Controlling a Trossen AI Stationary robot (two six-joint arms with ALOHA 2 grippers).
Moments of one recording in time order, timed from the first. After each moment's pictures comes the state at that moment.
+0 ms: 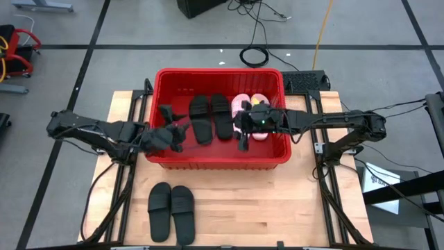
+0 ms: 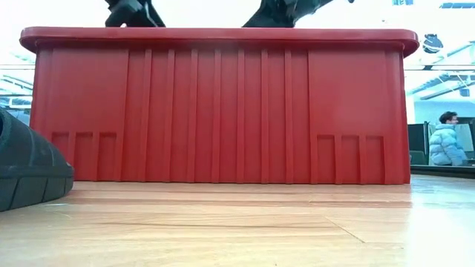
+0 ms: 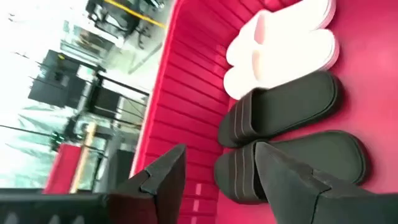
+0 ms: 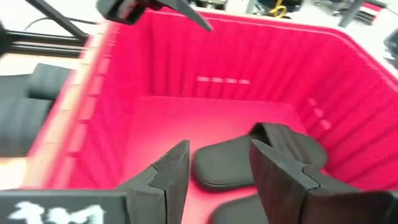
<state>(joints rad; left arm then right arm) -0.17 1.10 0.99 -0.56 -0.85 0.43 -0.09 1.46 1.17 -0.17 0.07 -0.14</state>
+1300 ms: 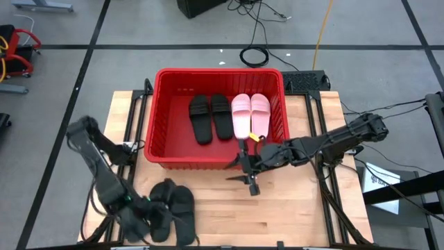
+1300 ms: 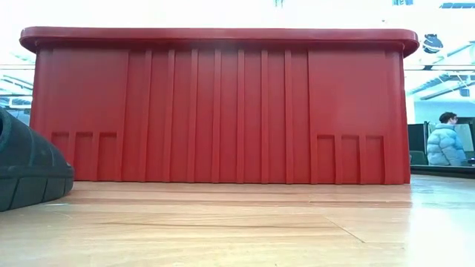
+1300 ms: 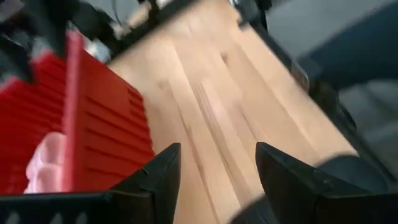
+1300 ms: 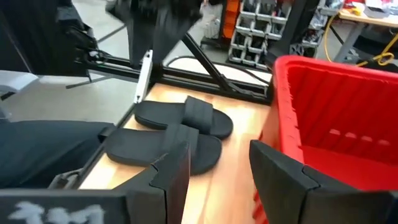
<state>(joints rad) -0.90 1.51 1.39 -0.77 -0.65 -0.13 0.30 1.46 1.17 -0.06 0.08 -0.04</state>
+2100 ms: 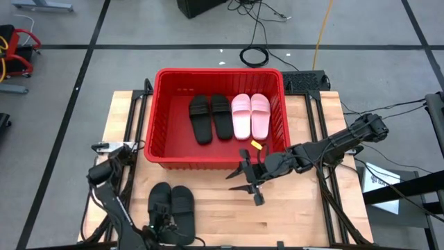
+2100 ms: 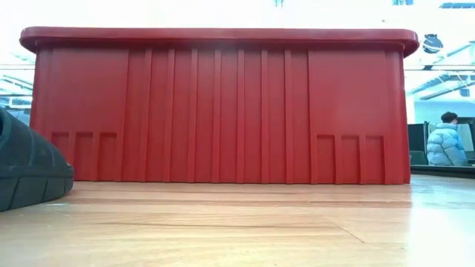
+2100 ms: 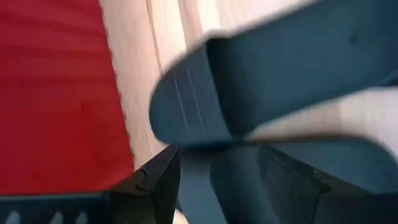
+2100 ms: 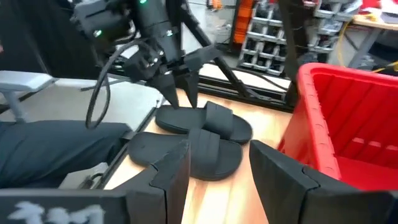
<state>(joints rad) -1.01 2.10 1.84 -1.57 -0.42 -0.86 0.38 1.46 1.17 -0.04 0.11 -0.01</state>
